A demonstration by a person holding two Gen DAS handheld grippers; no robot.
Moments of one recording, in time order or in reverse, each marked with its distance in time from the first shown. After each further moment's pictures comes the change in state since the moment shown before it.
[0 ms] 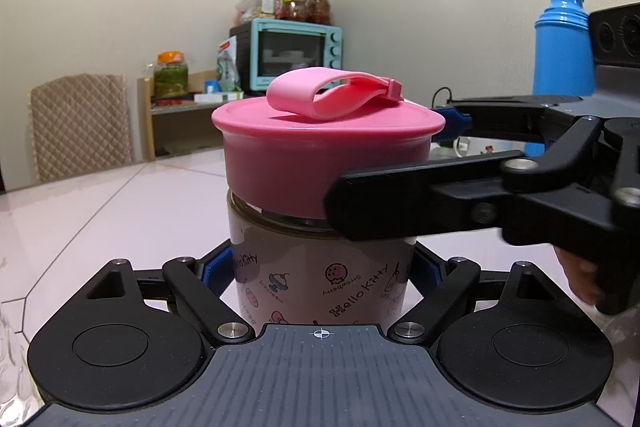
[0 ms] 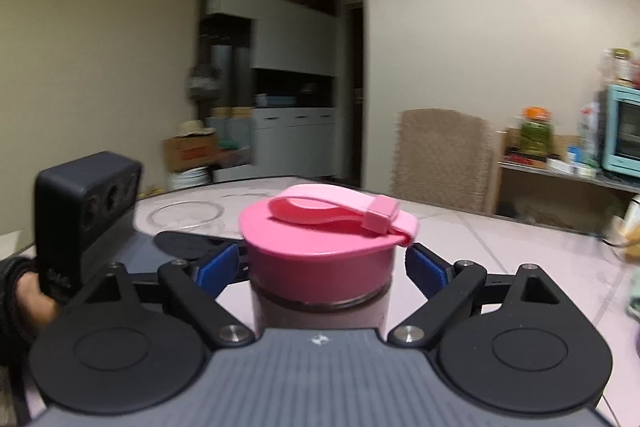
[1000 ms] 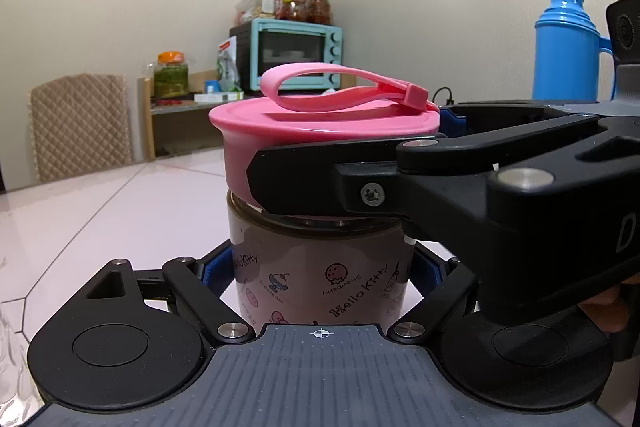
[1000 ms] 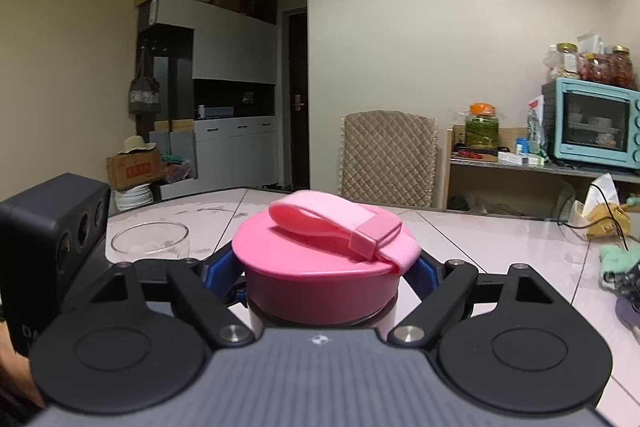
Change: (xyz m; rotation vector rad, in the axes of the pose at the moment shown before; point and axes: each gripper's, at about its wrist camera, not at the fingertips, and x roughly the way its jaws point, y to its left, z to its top) left arm 0.000 0.000 0.000 0.000 0.000 0.000; right arm 0.014 0.021 -0.002 0.021 -0.021 -0.097
